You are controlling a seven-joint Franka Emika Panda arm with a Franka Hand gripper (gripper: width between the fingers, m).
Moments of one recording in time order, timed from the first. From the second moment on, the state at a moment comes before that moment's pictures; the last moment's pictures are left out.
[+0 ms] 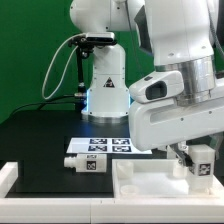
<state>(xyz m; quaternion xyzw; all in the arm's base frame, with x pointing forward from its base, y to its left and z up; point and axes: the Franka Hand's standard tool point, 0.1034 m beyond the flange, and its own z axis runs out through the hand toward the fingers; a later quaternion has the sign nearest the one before) 0.631 0.105 0.073 -0.99 -0.03 -0.03 0.10</state>
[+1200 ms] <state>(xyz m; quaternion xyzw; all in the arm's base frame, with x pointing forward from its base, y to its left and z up) 0.630 0.122 0.068 -0.85 0.52 0.00 0.11</state>
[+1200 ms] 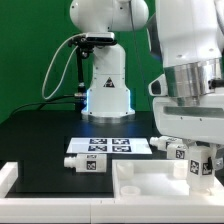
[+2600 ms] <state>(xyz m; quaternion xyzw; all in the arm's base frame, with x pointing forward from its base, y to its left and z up) 0.636 0.118 0.078 -0.99 -0.11 -0.06 0.02</state>
